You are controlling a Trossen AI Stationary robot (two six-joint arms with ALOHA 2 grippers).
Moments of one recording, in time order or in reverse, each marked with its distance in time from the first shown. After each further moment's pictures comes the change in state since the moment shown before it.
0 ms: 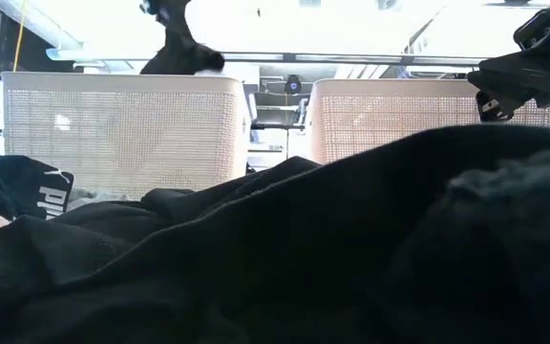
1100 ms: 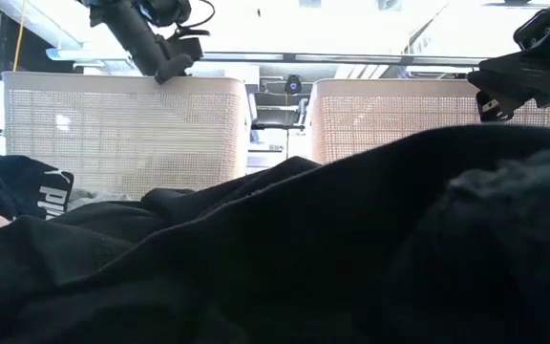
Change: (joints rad) left arm 0.019 -0.008 -0.429 0.268 0.314 -0.159; right arm 0.000 0.000 0.000 0.000 0.000 0.000
